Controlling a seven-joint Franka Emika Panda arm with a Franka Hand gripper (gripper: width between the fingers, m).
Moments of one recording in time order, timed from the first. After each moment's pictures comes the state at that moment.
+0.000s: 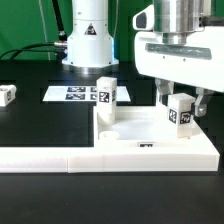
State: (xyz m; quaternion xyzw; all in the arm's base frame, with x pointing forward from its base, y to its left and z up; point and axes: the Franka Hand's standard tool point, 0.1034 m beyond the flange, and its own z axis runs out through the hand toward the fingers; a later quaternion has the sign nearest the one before) arm 0.607 0.122 0.073 -0.85 0.52 -0.02 0.05
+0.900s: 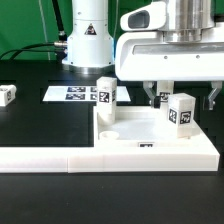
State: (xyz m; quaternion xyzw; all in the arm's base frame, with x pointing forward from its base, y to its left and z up) arm 0.610 0.119 0.076 -0.99 0.11 -0.04 0.03
